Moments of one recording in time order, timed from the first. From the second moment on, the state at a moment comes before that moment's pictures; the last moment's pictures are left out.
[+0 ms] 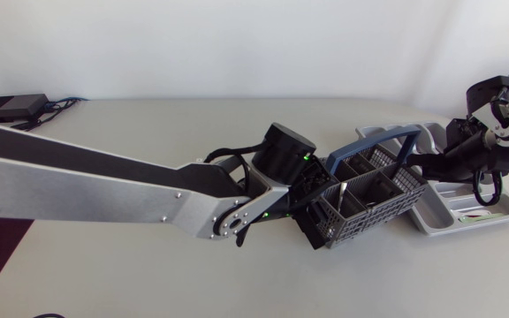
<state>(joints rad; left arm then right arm) -0.94 1.90 1.14 0.14 -0.02 0.32 -0.21 1.63 1.01 -0.44 0.10 0.02</state>
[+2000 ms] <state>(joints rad) -0.52 1.50 0.80 0.03 0.25 0.42 0.45 1.26 0.96 -0.60 -0.05 0.12</state>
